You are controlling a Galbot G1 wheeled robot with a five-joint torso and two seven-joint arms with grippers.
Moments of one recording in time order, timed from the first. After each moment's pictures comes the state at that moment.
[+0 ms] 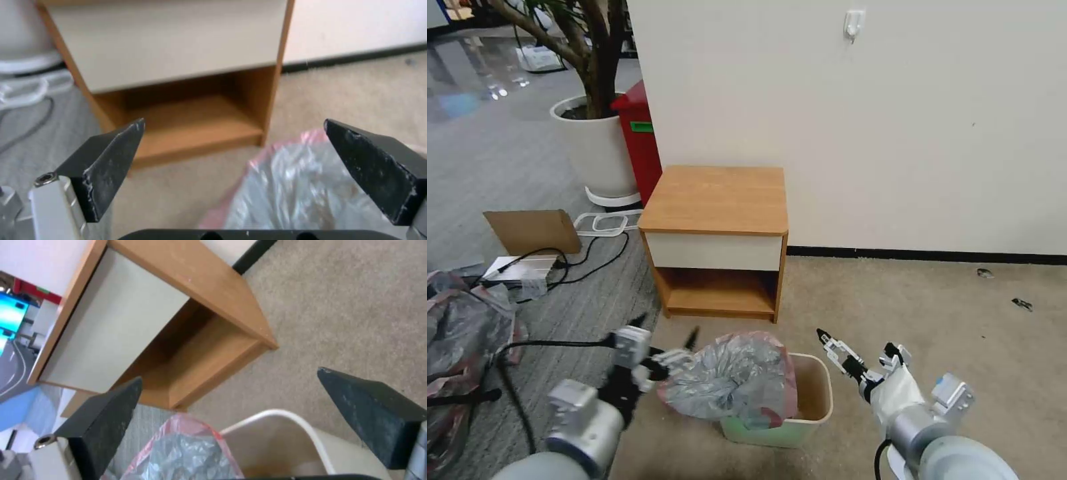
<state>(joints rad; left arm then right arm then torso) 1.76 -1.07 -0.43 -2.44 -0.35 0.42 -0.12 -1.69 1.25 0.45 2.38 1.21 -0.36 0.55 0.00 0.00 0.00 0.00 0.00</state>
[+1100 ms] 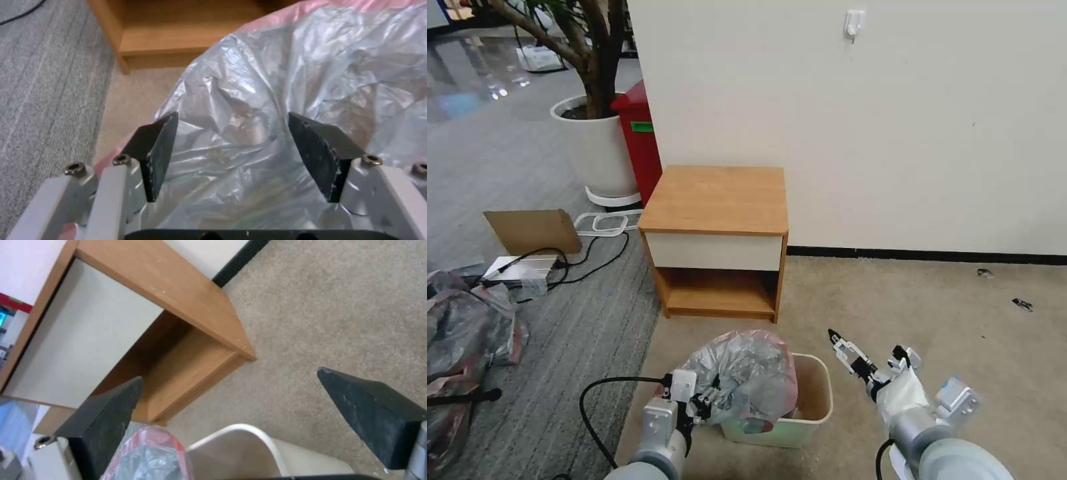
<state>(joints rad) 1.65 -1.14 -0.14 -2.28 -0.43 0.56 -0.51 -1.70 1.30 0.46 2.33 1.12 -0.34 0.53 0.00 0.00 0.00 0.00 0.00</state>
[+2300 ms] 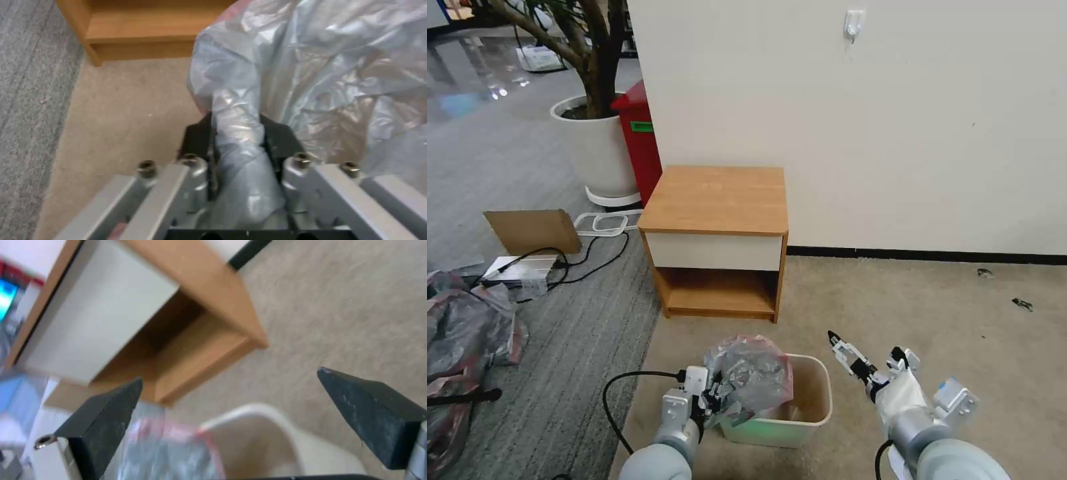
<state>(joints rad) 1.55 -1.17 -0.09 -2.12 -0.44 0.48 -0.46 -1.70 1.28 0.44 2.34 1.10 -0.42 0.47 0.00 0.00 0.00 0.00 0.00</state>
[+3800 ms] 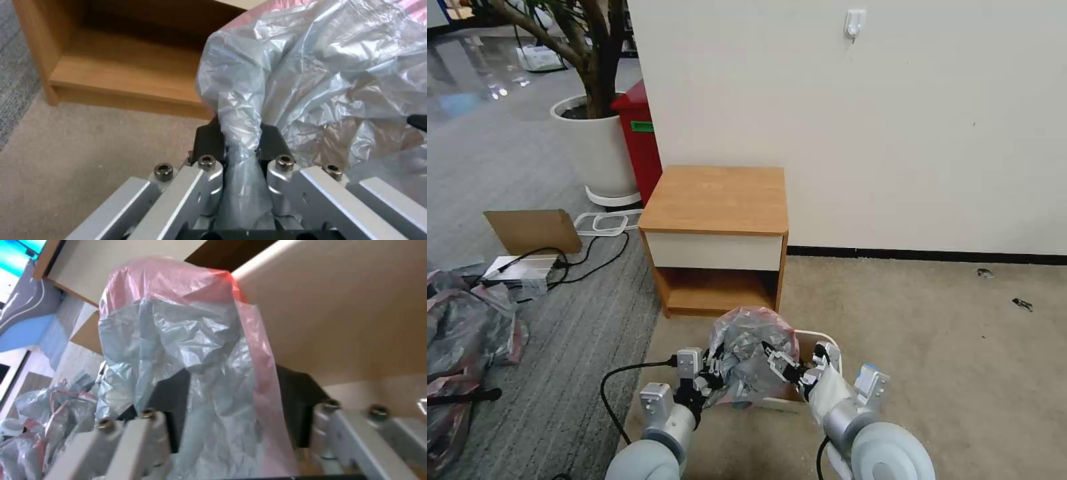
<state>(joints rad) 1.57 -1.18 -0.18 -2.14 -0.58 0.26 -0.30 -1.56 1.33 0.21 2.22 0.93 -0.46 0.40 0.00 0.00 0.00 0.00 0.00</state>
